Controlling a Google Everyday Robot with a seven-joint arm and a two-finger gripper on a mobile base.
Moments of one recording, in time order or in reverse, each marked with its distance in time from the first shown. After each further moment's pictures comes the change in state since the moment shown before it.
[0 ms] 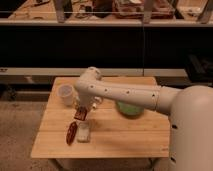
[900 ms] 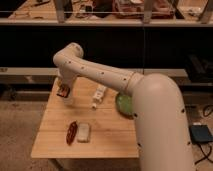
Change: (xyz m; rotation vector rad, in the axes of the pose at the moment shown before) arm 0.081 -0.122 -0.022 0.068 0.068 0.003
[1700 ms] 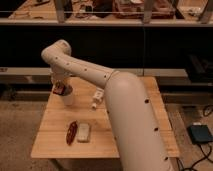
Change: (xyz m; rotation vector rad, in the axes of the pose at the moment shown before) arm 0.020 -0.026 0.032 -0.101 -0.019 -0.038
